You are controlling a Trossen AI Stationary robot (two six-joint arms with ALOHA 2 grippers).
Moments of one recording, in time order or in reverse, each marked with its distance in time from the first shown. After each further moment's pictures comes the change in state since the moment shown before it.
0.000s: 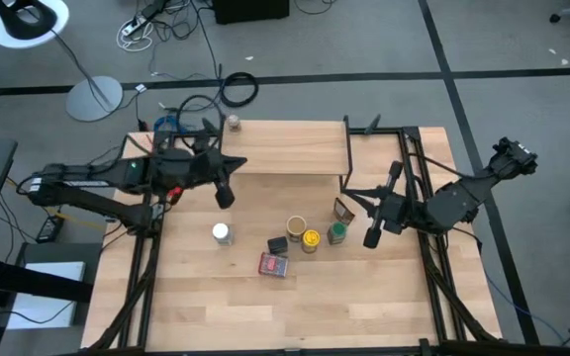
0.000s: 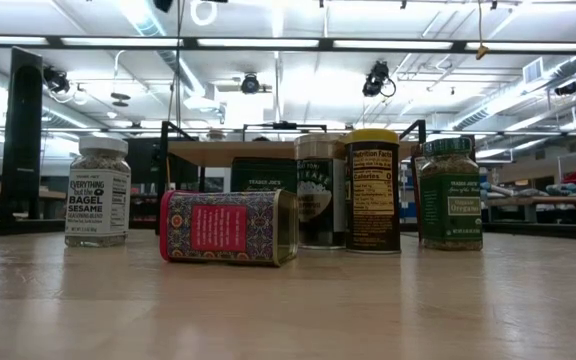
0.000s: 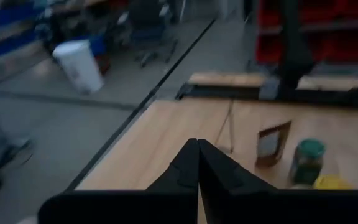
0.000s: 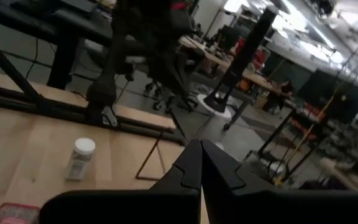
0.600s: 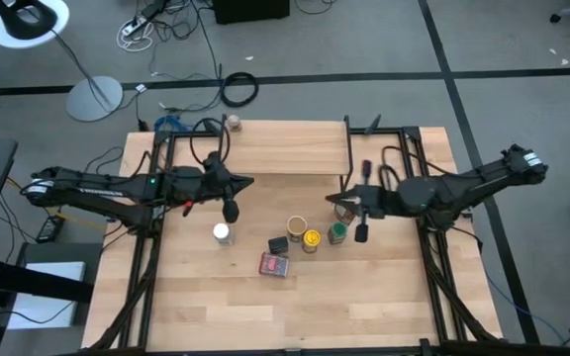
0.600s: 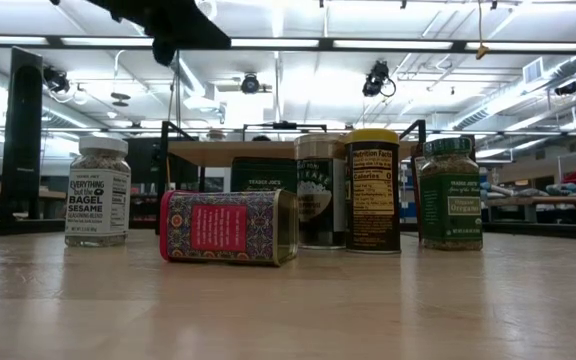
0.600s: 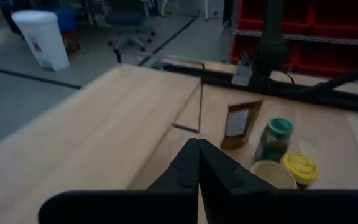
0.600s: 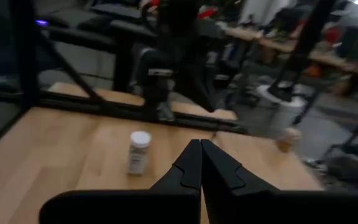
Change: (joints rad) left arm 0.001 -0.027 -0.313 0.271 0.102 -0.171; right arm -0.275 -0.033 -0.202 0.120 -0.523 0.190
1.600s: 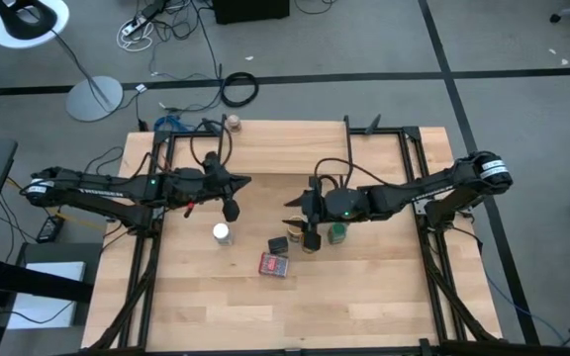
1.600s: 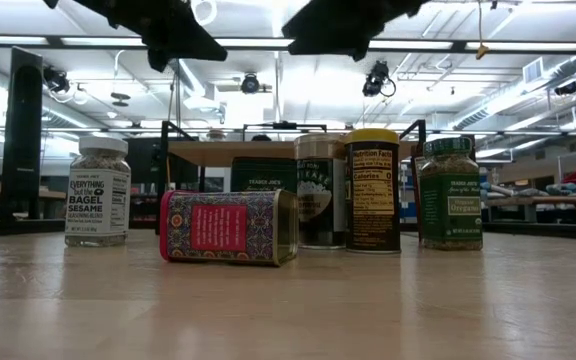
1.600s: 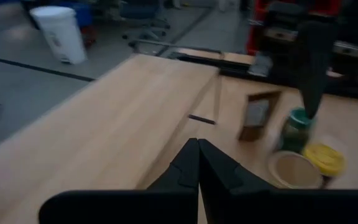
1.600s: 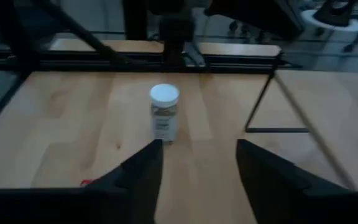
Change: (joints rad) left arm 0.000 -0.007 -0.016 -0.023 -0.068 0.004; right arm -0.145 0.454 0.129 0.086 -0.189 0.206
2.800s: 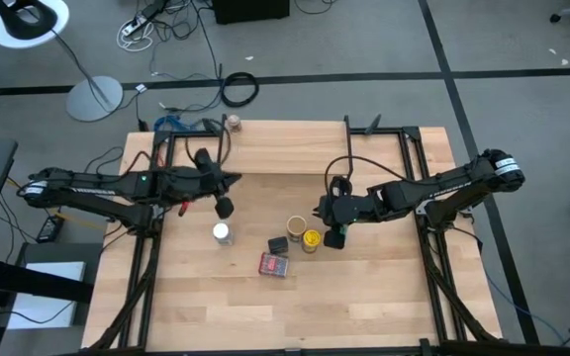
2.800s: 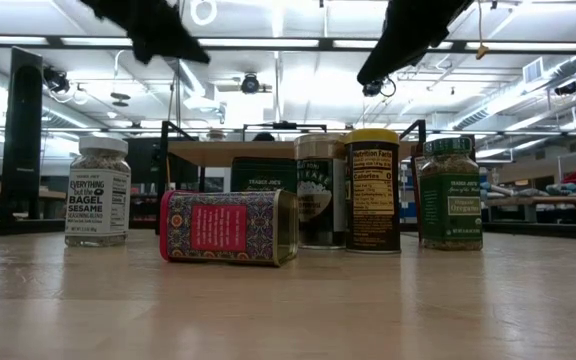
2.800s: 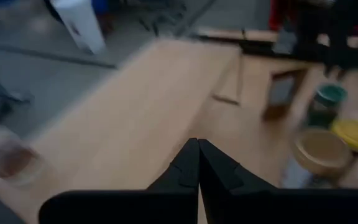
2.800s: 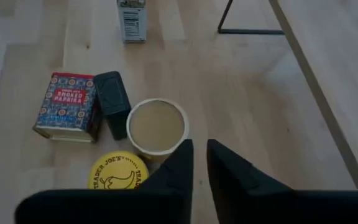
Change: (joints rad) left arm -0.002 -0.045 0.062 -0.212 -0.069 0.023; right arm 0.049 -0.115 0.034 -0.547 0.103 0.127
